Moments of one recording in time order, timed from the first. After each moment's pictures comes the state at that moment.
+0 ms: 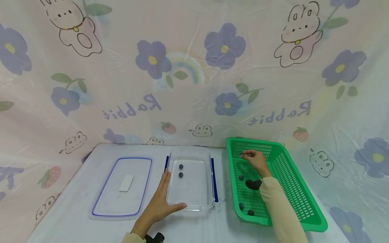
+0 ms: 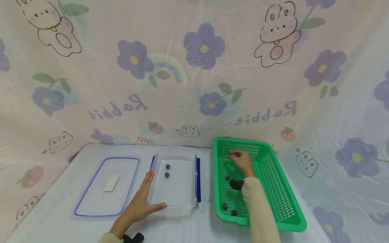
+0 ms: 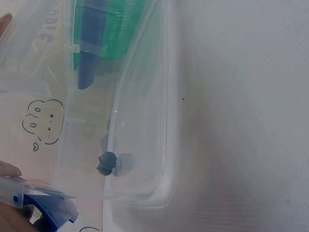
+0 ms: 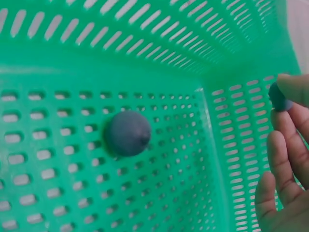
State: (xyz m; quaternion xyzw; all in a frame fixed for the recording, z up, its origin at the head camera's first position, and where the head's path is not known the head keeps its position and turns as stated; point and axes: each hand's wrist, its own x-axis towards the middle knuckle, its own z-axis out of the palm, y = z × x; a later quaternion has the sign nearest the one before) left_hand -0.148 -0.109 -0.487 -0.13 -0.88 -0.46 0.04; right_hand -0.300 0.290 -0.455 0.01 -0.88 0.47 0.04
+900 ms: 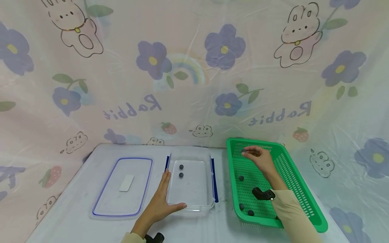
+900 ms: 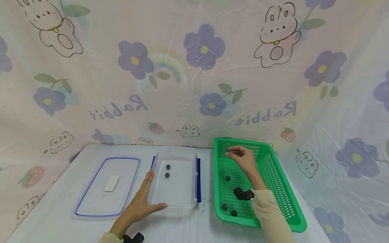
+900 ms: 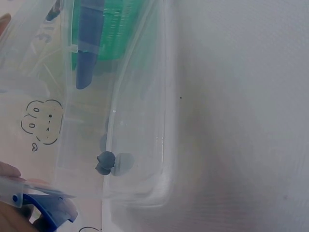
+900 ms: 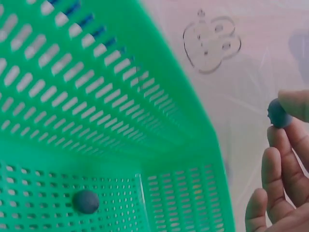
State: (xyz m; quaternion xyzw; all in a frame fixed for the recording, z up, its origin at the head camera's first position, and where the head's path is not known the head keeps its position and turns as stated) left_hand -0.148 -0.110 -0.488 -0.14 -0.87 -0.46 0.04; right_hand -0.255 0.277 -0.405 0.07 -0.84 0.54 0.06
